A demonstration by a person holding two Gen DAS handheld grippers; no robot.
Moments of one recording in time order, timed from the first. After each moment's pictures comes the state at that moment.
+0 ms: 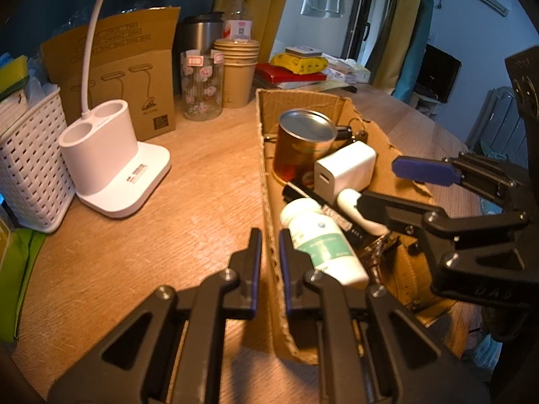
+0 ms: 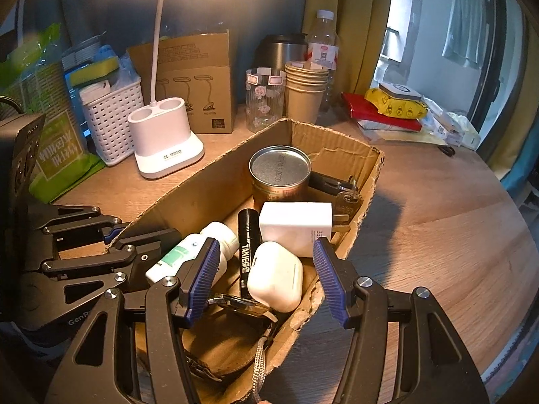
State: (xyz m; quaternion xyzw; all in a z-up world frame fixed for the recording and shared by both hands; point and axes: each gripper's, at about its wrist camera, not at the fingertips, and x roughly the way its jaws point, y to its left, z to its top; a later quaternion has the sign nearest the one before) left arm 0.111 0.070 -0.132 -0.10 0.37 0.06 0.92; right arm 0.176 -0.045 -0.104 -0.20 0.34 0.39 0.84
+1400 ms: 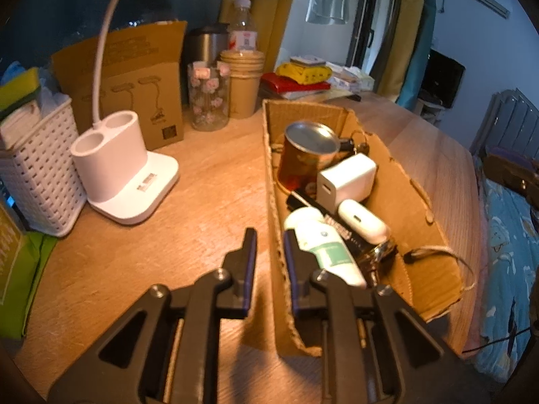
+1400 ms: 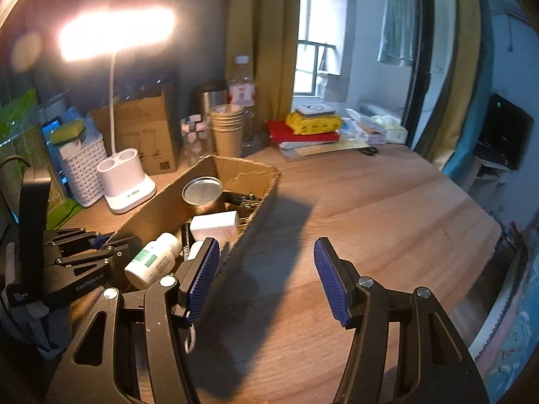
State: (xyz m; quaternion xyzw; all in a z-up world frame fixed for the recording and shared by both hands) left arm 0.105 0.071 -0.117 -0.10 0.35 0.08 0.93; right arm 0.158 -0.143 -0.046 -0.13 0.29 0.29 0.90
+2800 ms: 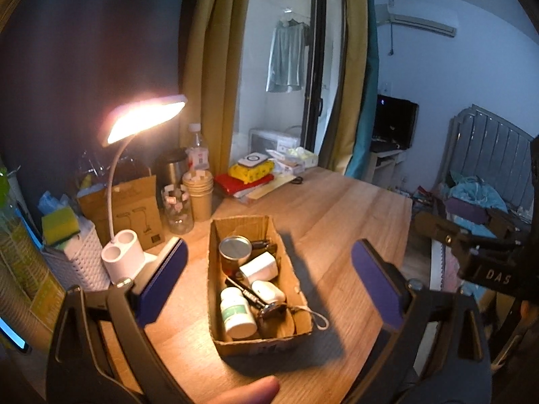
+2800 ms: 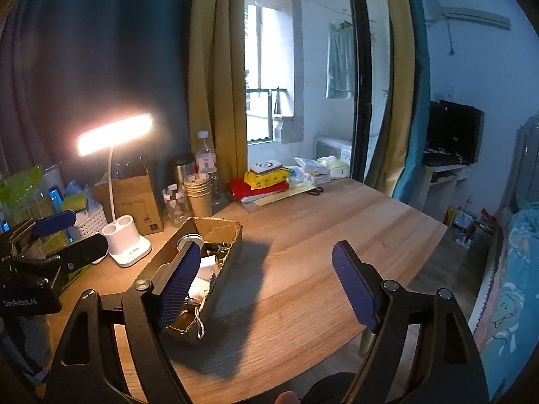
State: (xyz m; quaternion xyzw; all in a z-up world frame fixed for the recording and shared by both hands) left arm 0.024 -0.004 0.035 -0.05 0.21 0.03 0.98; right arm 0.085 -0.206 0.035 -0.05 0.21 0.22 0.95
